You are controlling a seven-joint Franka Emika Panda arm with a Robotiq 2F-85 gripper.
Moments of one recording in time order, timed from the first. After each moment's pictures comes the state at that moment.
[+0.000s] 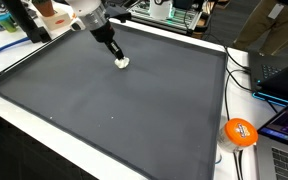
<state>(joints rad) -0.02 0.46 -0.01 -2.01 0.29 2.24 0.25</state>
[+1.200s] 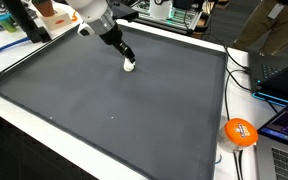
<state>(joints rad) 0.01 0.49 0.00 -1.96 0.28 2.11 0.25</state>
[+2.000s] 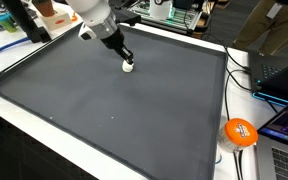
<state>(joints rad) 0.03 0.51 0.00 -1.92 0.26 2.14 0.24</state>
